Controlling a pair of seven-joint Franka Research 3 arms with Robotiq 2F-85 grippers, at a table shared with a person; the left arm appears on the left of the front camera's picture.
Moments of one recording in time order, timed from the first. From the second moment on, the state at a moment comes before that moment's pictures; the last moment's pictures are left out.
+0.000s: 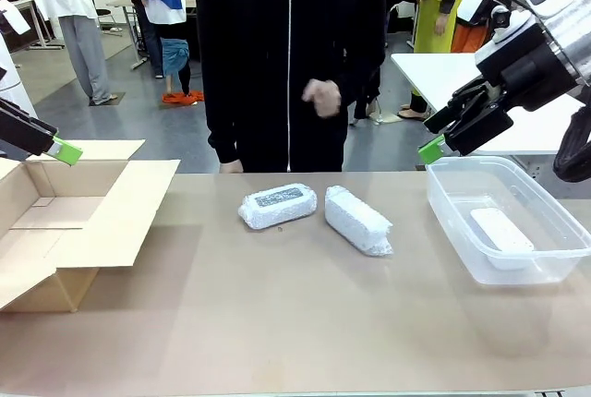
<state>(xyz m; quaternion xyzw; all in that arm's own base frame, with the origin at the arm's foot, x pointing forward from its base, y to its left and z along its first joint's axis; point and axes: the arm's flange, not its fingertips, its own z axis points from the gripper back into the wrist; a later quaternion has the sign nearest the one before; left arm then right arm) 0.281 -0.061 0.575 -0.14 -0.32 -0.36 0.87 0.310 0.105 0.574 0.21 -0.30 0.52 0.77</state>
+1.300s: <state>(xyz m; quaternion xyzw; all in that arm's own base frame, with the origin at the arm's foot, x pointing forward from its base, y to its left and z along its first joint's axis) 0.281 -0.061 0.575 -0.14 -0.32 -0.36 0.87 0.309 0.105 0.573 0.21 -0.30 0.53 0.77</state>
